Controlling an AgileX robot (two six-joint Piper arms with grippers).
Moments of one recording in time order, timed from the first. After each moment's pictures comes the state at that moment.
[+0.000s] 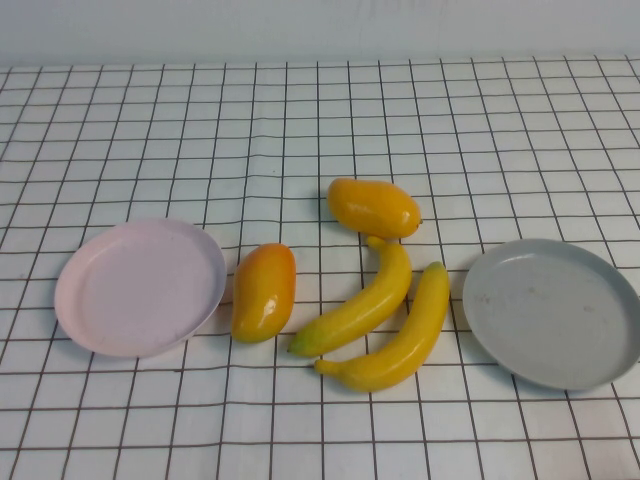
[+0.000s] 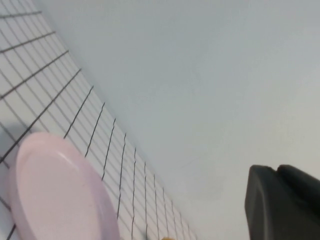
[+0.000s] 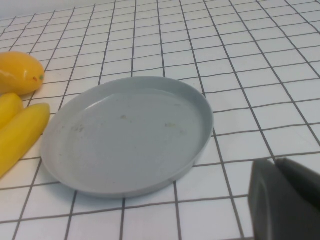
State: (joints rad) right arm -0.05 -0.01 0.03 0.25 0.35 -0.08; left arm -0.09 -0.01 0.03 -0.70 -0.03 -0.31
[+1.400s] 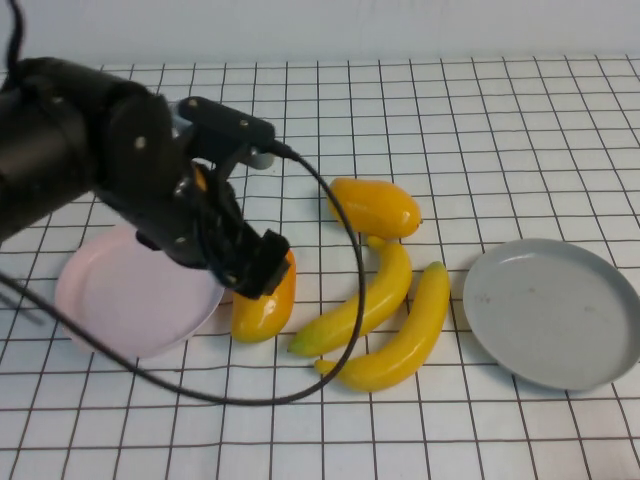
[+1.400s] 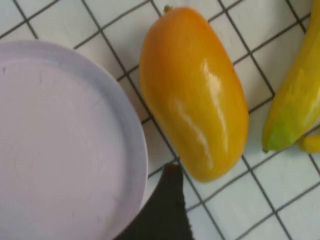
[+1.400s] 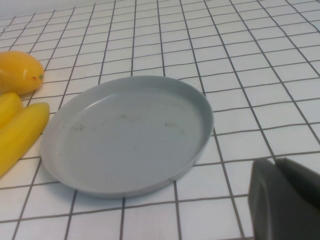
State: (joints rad) right arm -0.05 -0.01 0.03 0.25 0.35 -0.08; left arm -0.55 1.56 -1.27 0.00 0.93 0.06
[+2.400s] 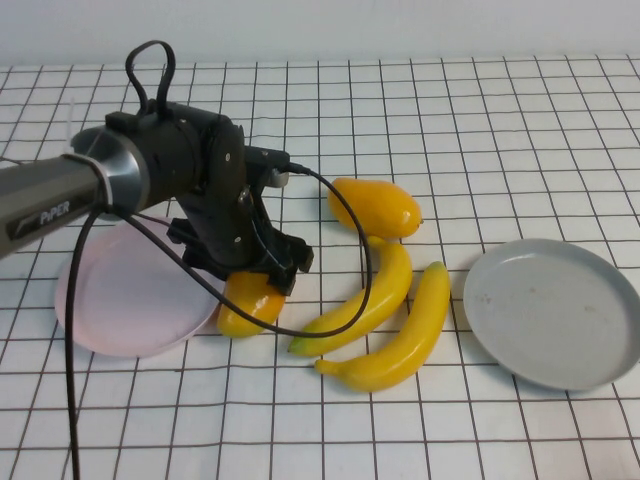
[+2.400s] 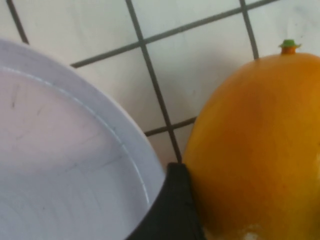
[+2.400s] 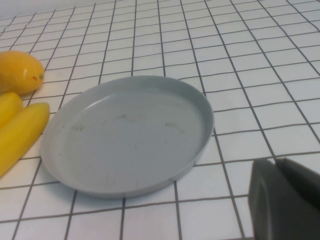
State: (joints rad) right arm -0.05 -0.01 0.03 0.25 0.35 -0.08; left arm -0.49 1.97 -1.46 -0.02 0.86 -0.10
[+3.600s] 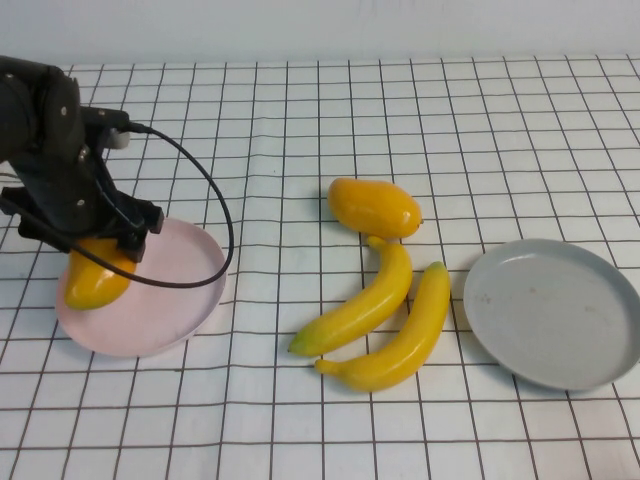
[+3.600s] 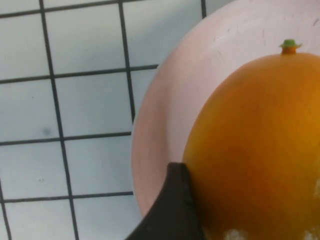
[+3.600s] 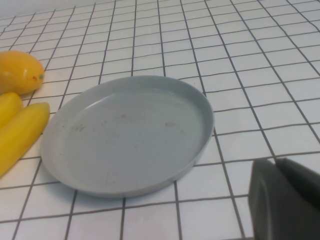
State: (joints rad) right arm -0.05 -0.01 0.03 0.25 0.35 -0.08; left arm -0.20 1.83 -1.42 0.14 0.95 -0.10
